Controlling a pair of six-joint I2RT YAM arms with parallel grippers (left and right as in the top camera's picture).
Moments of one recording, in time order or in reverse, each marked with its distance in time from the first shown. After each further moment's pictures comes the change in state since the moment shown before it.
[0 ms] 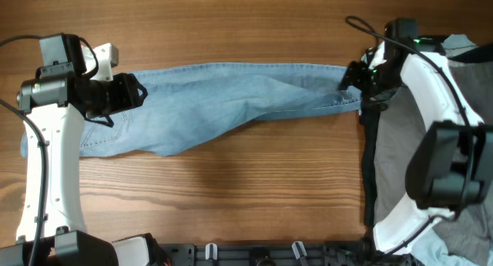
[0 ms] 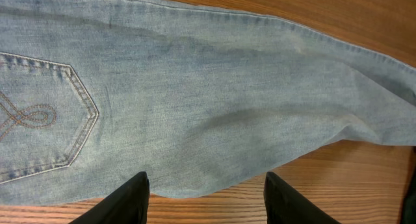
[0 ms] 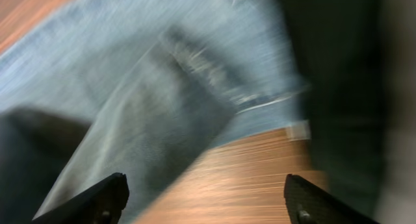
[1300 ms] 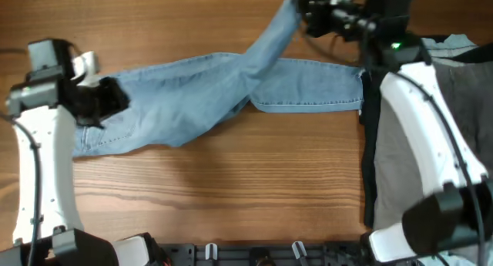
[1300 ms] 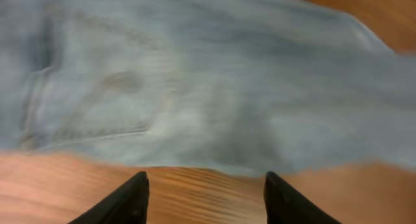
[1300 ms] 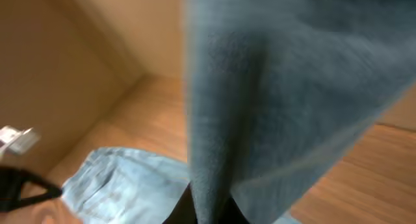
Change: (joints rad) left arm 0.082 0.000 -0.002 -0.045 -0.130 -0.148; right arm 0.286 -0.269 0.084 0.725 -0.304 -0.156
